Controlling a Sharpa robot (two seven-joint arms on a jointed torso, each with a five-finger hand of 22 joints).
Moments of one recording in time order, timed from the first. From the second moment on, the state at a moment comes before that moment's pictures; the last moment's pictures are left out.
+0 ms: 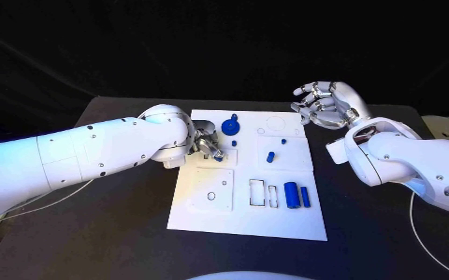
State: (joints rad) left arm 1.28 -0.70 -0.08 1.48 -1.09 0.13 -0.52; left_hand 1.07 -0.18 0.76 0.17 0.32 0.84 0.07 0.77 0.81 1.33 -0.02 1.24 1.09 1.47 -0.08 1.56 1.31 0.06 1.47 0.03 1.47 1.31; right arm 1.29 -0.94 -0.14 1.64 -0.72 -0.71 0.18; right_hand 1.32 -0.21 0.49 0.17 0.23 0.73 0.19 0.36 0.45 0.94 0.11 0.67 0.52 1.27 0.02 0.55 0.66 0.18 1.21 0.12 0.34 0.61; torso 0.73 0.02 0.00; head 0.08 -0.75
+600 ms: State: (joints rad) left arm 1.26 -0.74 -0.08 1.54 -1.07 -0.02 -0.50; left_hand 1.07 -0.18 0.76 0.17 0.33 0.84 0.07 0.77 0.81 1.34 -0.03 1.25 1.10 1.47 -0.08 1.56 1.31 0.06 1.47 0.02 1.47 1.31; right arm 1.29 -0.94 -0.14 1.64 -0.72 -0.71 0.18; right_hand 1.31 -0.21 0.49 0.17 0.23 0.73 0.19 0.36 0.45 0.94 0.11 0.67 0.52 1.27 0.02 0.55 0.66 0.18 1.21 0.12 0.34 0.60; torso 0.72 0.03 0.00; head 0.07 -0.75
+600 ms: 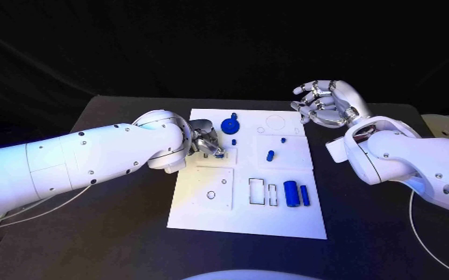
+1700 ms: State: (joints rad) left arm 1.25 -0.74 -0.08 1.52 -1.16 -0.03 -0.51; left_hand 1.07 -0.19 0.76 0.17 0.32 0.85 0.07 0.77 0.81 1.34 -0.03 1.25 1.10 1.47 -0.08 1.56 1.31 0.06 1.46 0.02 1.48 1.31; right arm 1.29 -0.94 -0.14 1.64 -0.71 -0.71 0.18; right_hand 1.31 -0.21 0.49 0.17 0.24 0.73 0.19 0.36 0.45 0.94 0.11 0.67 0.51 1.27 0.02 0.54 0.66 0.18 1.21 0.12 0.33 0.60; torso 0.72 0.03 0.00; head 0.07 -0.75
